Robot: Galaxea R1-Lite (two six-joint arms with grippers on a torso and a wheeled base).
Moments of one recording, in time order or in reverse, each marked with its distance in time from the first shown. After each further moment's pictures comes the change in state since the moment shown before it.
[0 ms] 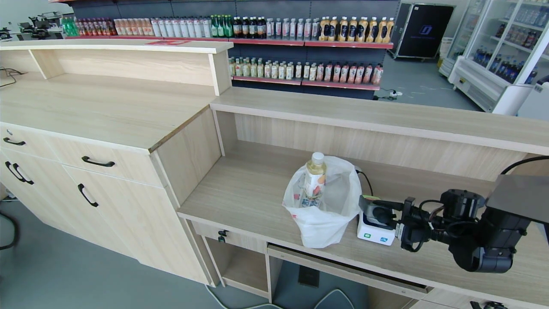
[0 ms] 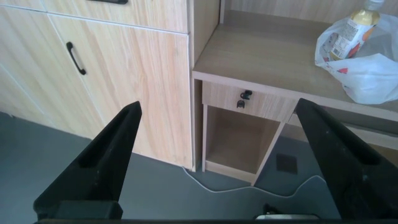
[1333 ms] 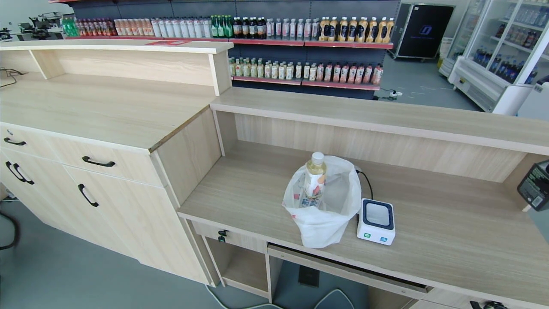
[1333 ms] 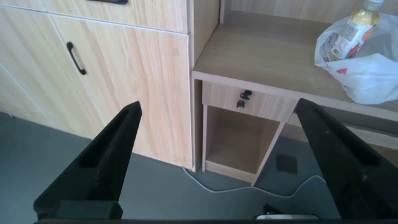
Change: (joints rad) left arm 0.000 0.000 0.000 0.000 0.000 0.000; right arm -0.557 -0.837 0.079 0.755 -0.418 0.893
